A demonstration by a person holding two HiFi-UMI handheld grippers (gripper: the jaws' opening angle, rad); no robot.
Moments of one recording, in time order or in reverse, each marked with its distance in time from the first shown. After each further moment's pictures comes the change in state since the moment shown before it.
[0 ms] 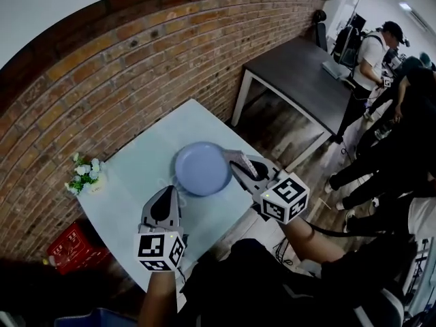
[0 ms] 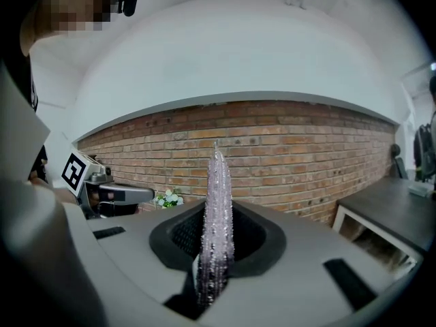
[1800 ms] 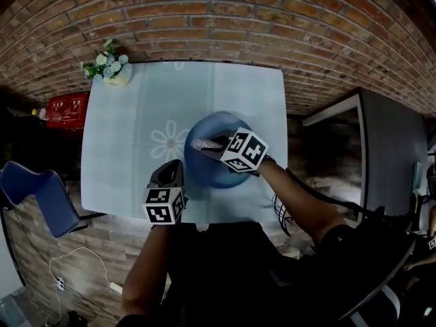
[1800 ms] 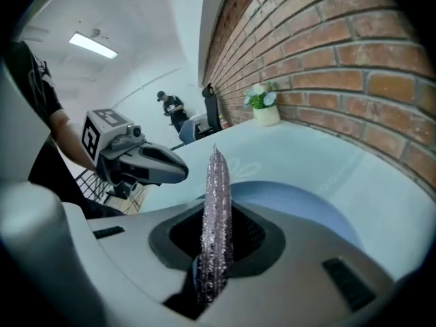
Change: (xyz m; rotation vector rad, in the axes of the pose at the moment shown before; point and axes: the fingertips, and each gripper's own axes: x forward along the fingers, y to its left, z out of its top) left arm 0.069 0.052 -0.221 -0.326 0.303 0.755; right arm 0.190 0.015 -0.223 -0.390 0.646 1.202
